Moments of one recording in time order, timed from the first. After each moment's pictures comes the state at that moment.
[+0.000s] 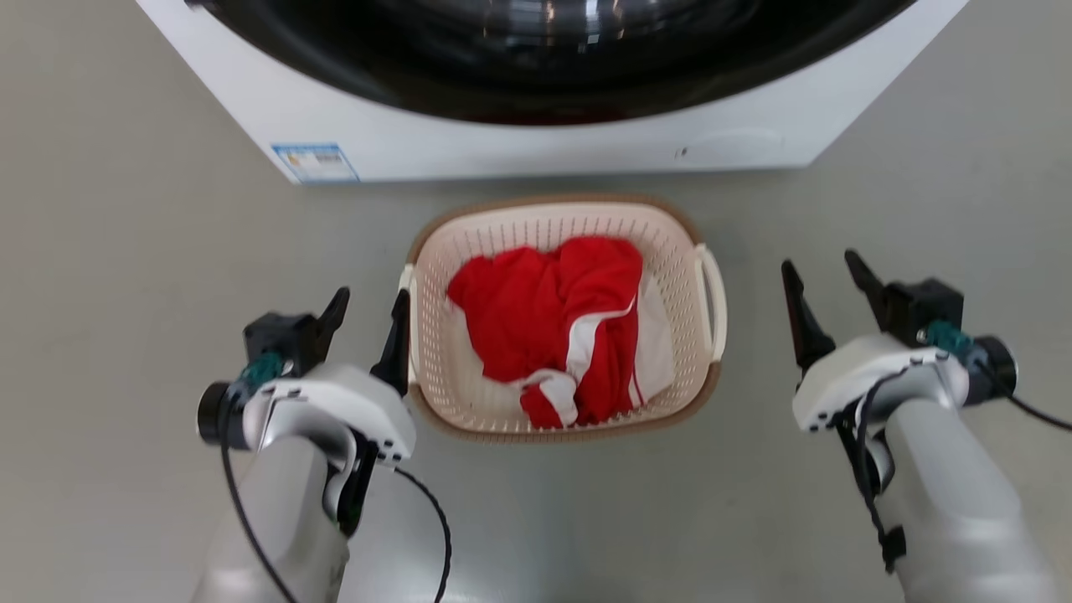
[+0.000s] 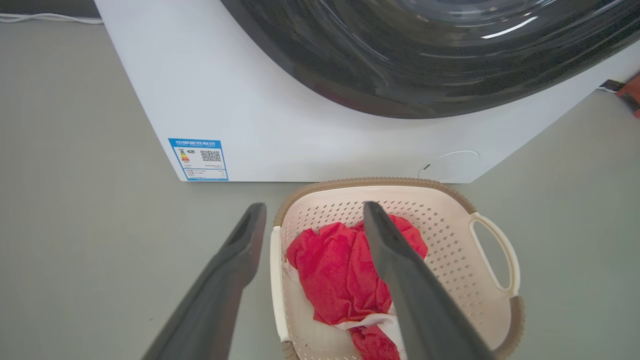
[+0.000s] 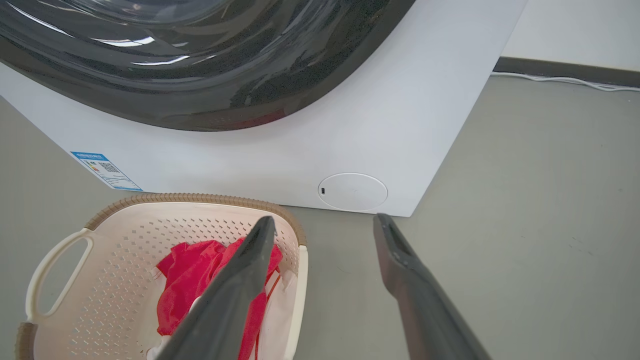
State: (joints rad) left arm -0.50 0.03 -0.12 0.72 -0.25 -0.09 -0.26; right arm -0.57 -0.09 -0.03 0.81 0.01 0.12 -0.25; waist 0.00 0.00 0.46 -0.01
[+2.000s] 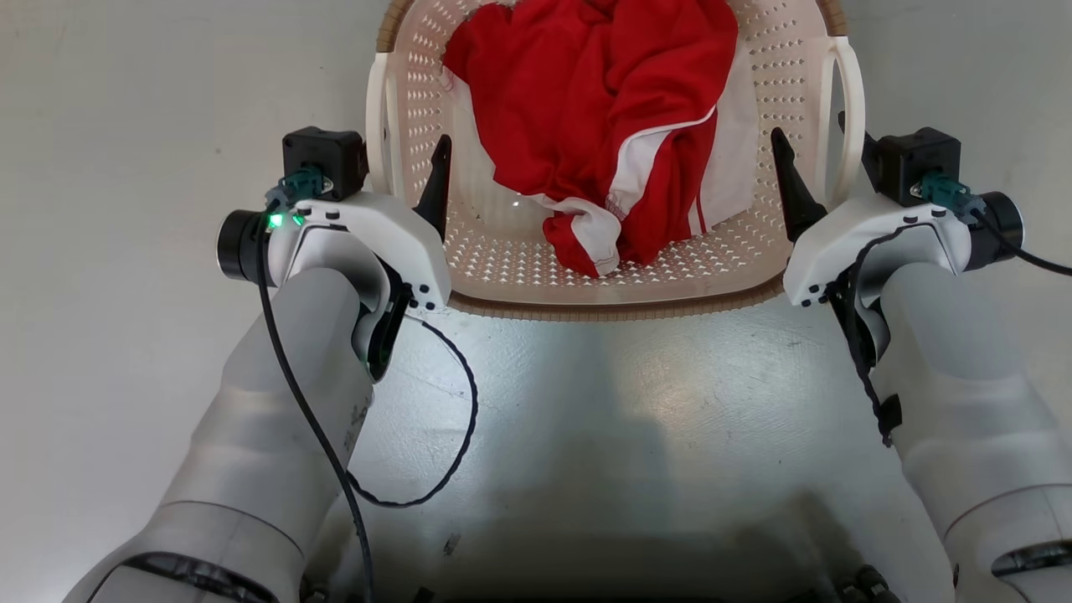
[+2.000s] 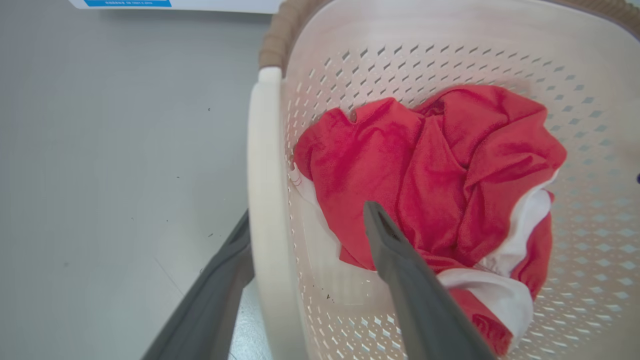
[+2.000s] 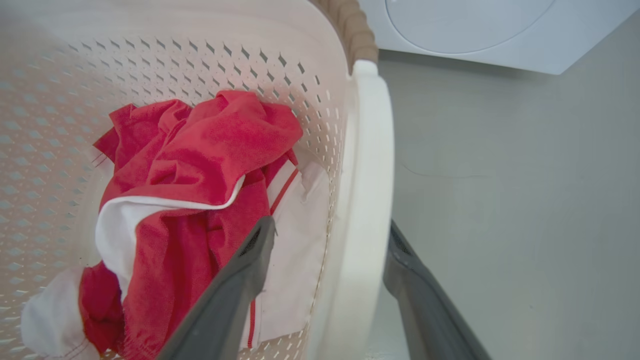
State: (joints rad) left arm -0.95 0.03 -0.41 1.04 -0.46 -0.04 -0.26; right arm -0.91 -0.09 0.03 1.04 -0.02 0.12 -0.25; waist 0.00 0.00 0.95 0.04
